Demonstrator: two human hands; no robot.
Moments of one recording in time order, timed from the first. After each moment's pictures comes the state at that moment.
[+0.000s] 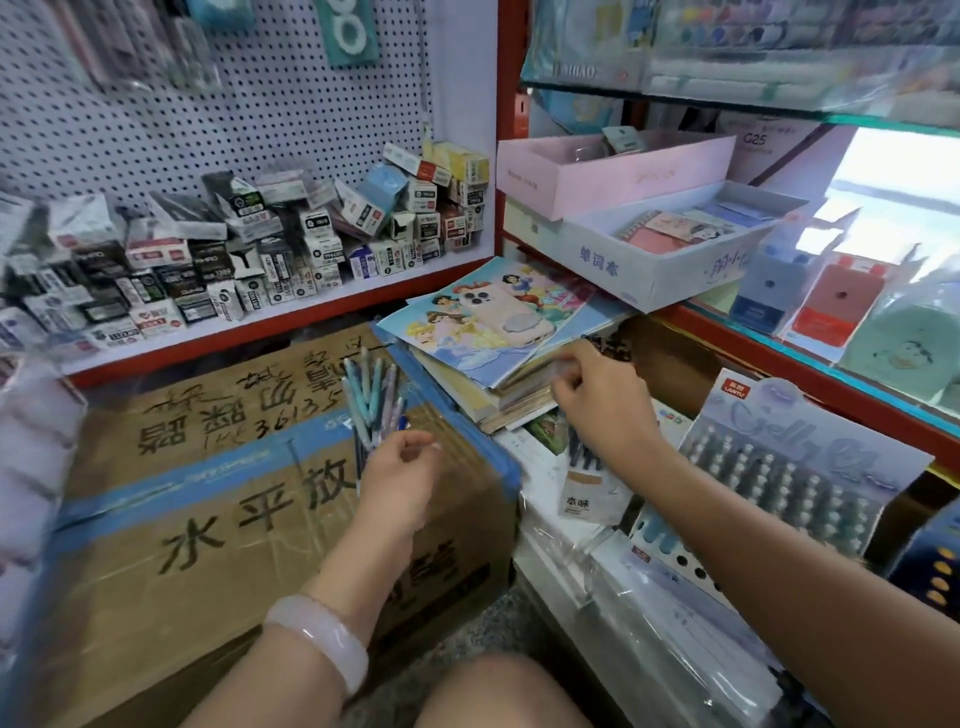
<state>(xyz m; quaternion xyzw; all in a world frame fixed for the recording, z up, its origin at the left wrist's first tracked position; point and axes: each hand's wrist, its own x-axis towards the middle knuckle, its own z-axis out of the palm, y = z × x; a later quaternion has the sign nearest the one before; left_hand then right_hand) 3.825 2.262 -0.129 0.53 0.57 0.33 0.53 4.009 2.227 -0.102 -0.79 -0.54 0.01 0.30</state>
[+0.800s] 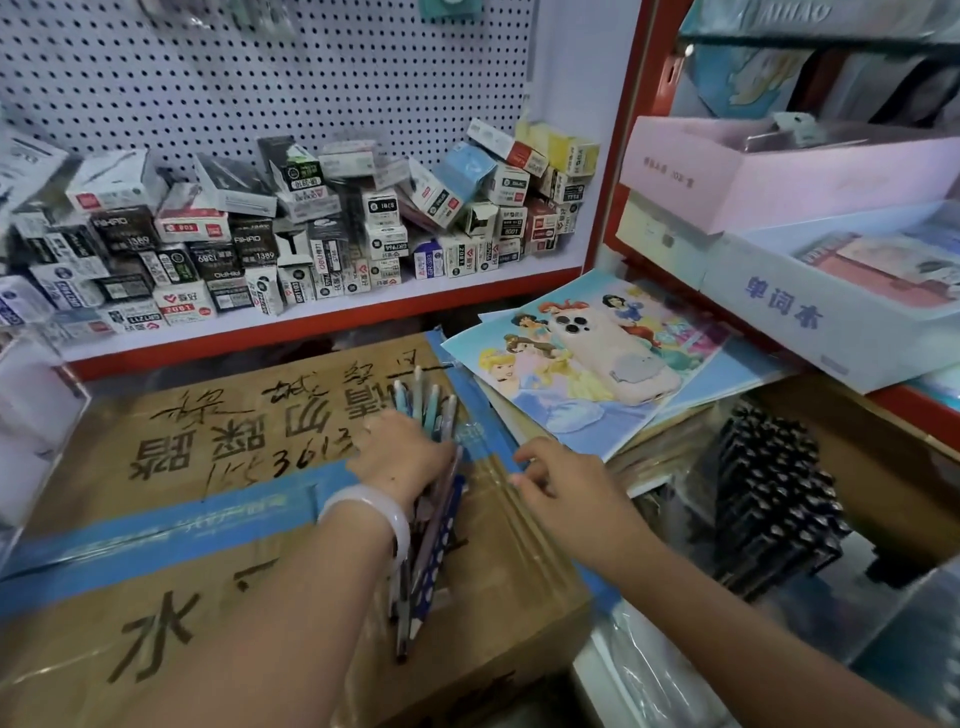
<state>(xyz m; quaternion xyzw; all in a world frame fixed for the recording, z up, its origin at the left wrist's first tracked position) 3.830 2.460 -0.202 0.64 0.72 0.10 0.23 3.967 2.344 -0.176 -0.71 -0.63 0.20 0.24</state>
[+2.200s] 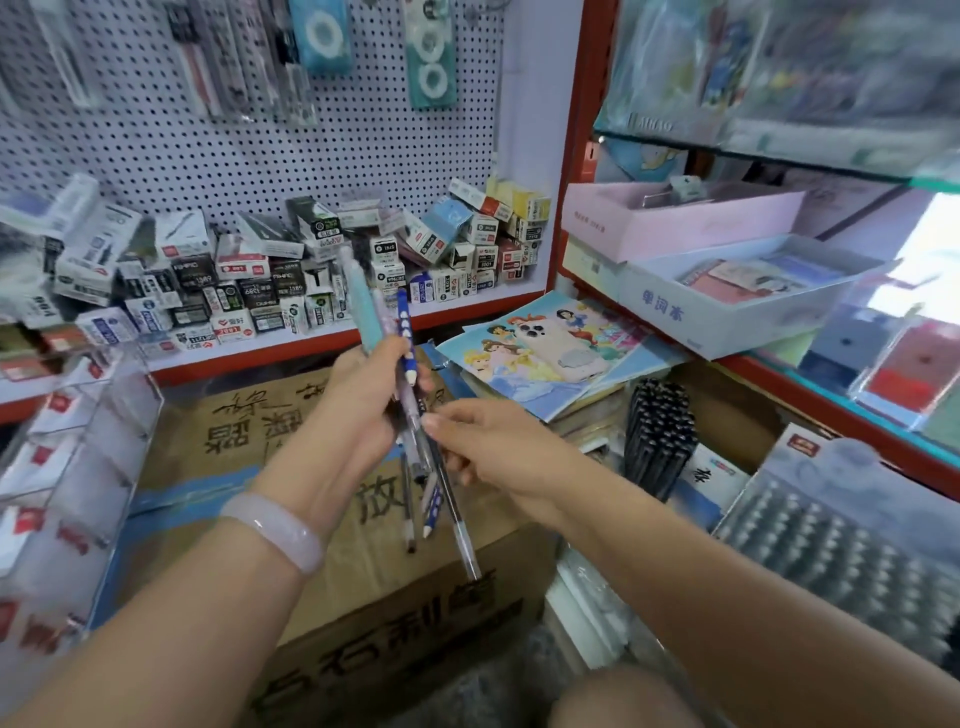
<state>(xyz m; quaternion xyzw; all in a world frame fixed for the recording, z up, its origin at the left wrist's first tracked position) 3.788 2.328 -0.050 0.33 0.39 0.54 0.67 3.884 2.250 -0.063 -0.59 -0.52 0.48 0.39</state>
